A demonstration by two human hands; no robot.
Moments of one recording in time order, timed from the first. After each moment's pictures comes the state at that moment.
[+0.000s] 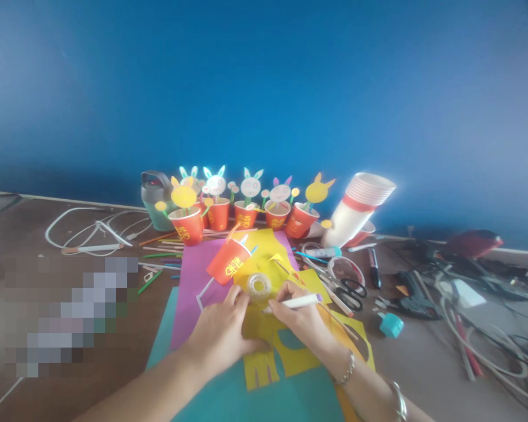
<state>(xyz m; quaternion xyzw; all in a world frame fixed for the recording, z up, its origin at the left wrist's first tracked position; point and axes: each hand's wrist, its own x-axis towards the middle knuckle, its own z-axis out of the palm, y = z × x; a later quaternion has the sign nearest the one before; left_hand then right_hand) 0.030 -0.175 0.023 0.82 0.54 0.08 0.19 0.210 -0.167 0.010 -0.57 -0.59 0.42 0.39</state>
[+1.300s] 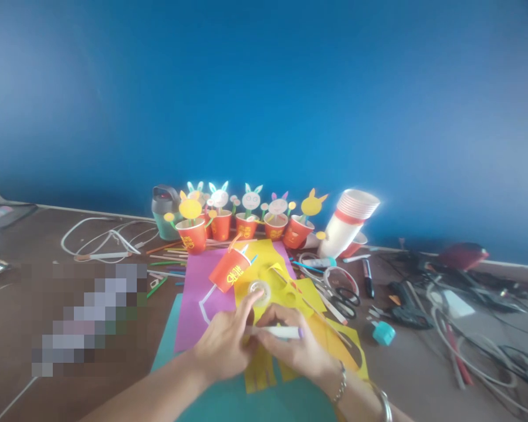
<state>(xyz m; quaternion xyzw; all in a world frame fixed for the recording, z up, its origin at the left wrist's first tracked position) 0.027 -0.181 0.003 0.84 0.40 0.28 0.25 0.202 -0.189 0.026 -0.41 -0.67 0.48 0.39</state>
